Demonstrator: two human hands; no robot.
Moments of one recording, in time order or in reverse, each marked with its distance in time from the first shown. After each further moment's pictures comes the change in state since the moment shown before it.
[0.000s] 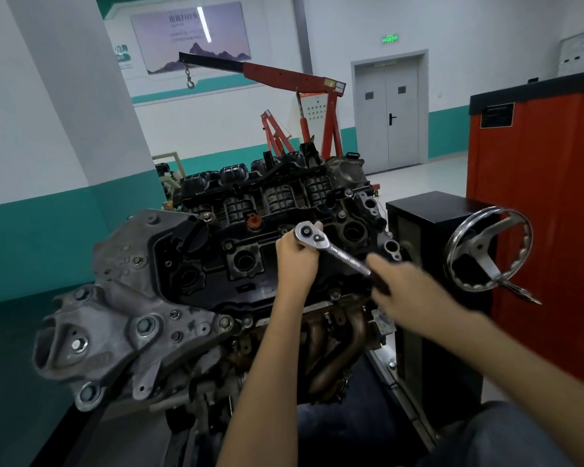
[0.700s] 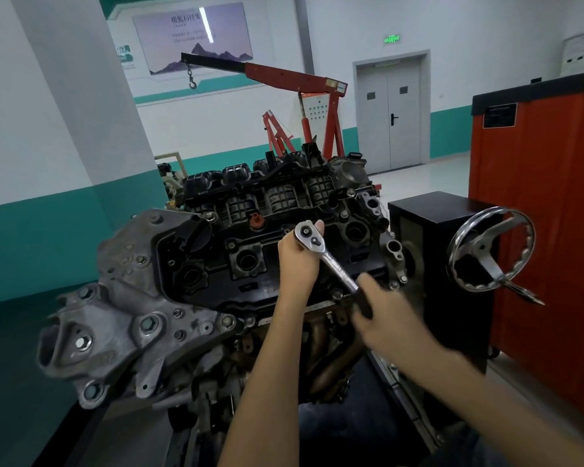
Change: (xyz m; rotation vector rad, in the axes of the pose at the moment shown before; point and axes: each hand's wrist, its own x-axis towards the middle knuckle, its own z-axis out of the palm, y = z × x) left_hand -0.002 0.003 0.001 -0.029 -0.009 0.000; right_hand -0.020 -0.031 0.029 0.241 0.077 0.108
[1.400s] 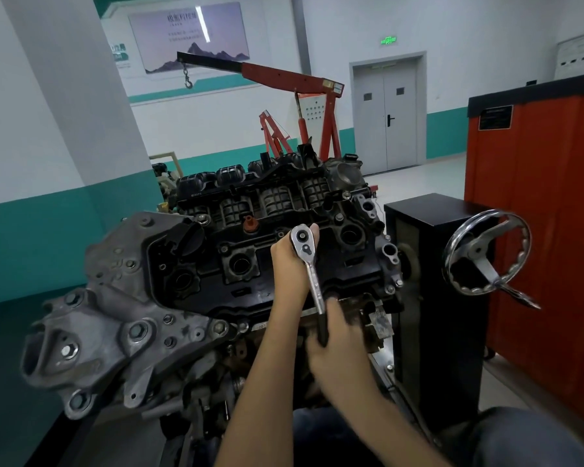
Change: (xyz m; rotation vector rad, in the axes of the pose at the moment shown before) left_hand 0.001 0.001 0.003 0.044 0.058 0.025; right_hand -0.018 -0.041 0.058 0.358 0.099 0.187
